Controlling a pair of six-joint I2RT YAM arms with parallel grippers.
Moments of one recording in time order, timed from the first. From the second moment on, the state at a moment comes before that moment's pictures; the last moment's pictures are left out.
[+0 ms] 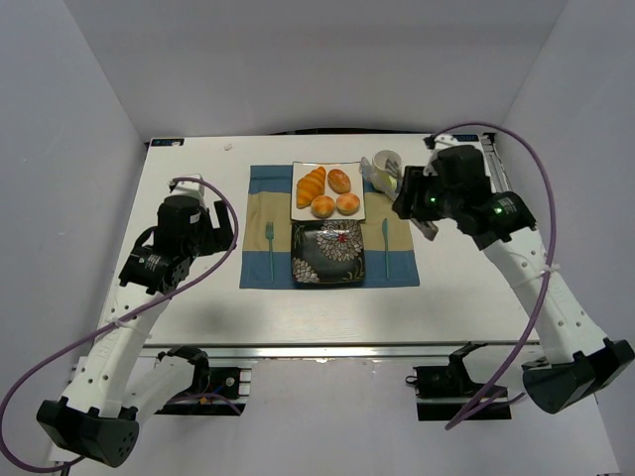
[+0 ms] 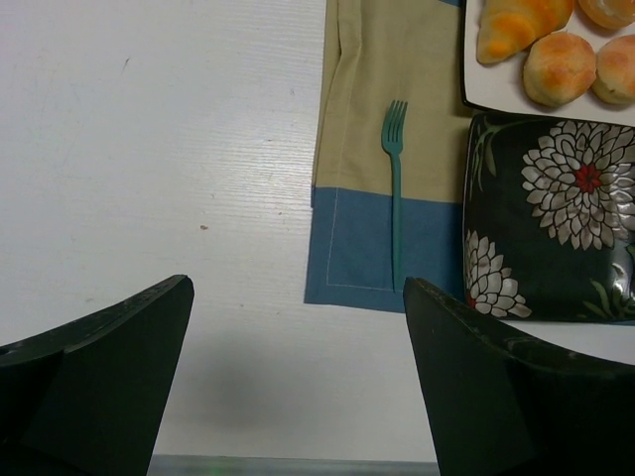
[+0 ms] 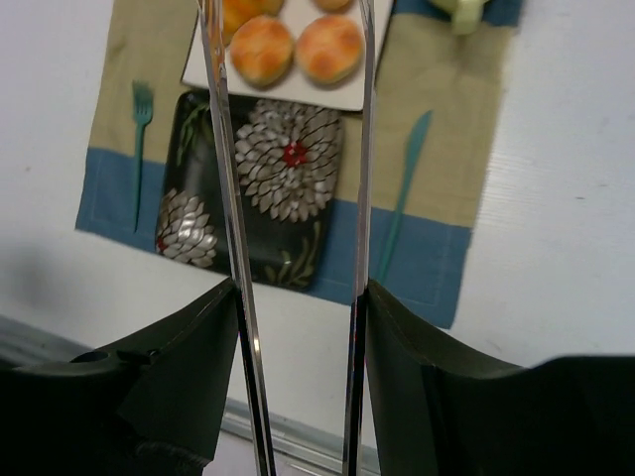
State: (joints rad) left arm -0.30 0.91 1.03 -0.74 -0.24 -0.30; right arm 0.43 1.20 1.42 -0.86 0.00 0.29
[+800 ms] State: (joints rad) left arm -0.30 0.94 1.03 -0.73 -0.23 -0.35; right arm 0.58 1.64 1.41 -0.70 0.10 0.31
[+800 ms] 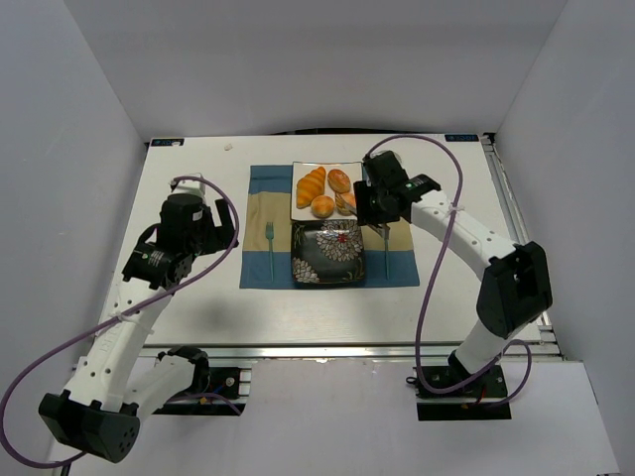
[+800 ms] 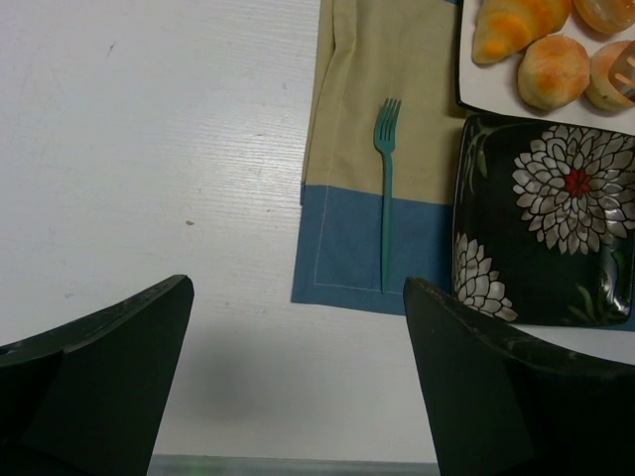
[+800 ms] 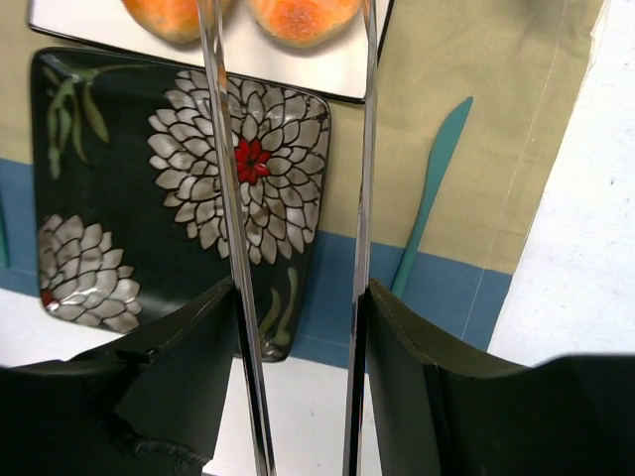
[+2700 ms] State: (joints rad) left arm -0.30 0.92 0.96 -0.68 -0.18 -0.37; right arm 0.74 1.38 1.10 -0.70 0.07 0.32
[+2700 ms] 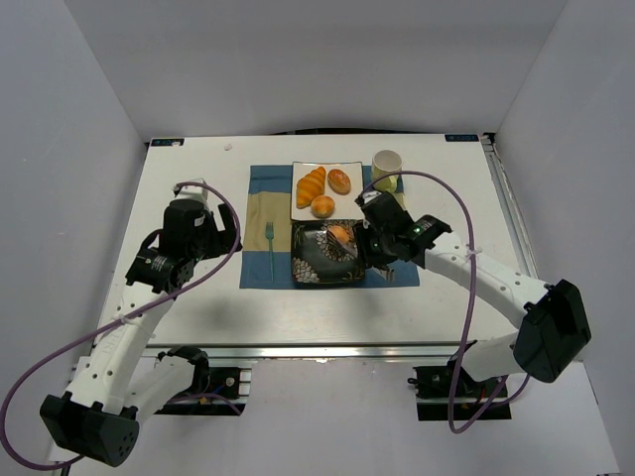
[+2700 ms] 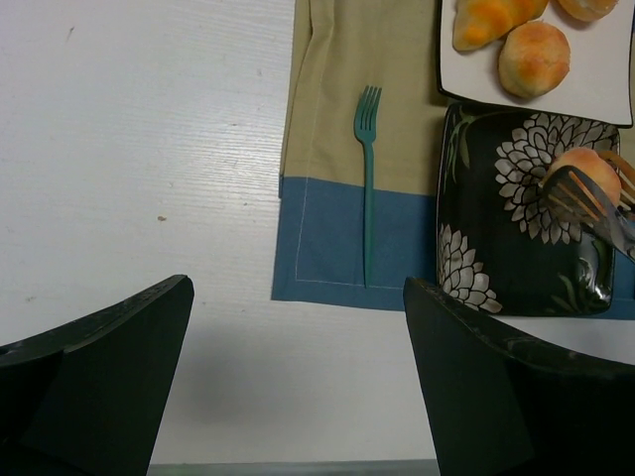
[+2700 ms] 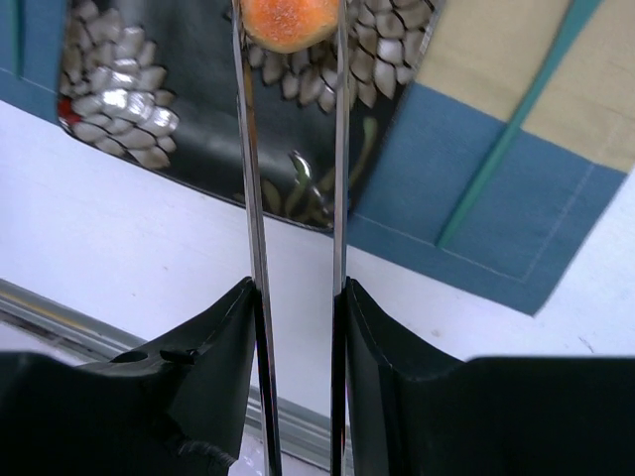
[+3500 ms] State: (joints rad) left arm -0.30 0.91 0.95 -0.68 -0.18 -0.37; right arm 0.79 1.44 1.10 -0.63 0.12 0.36
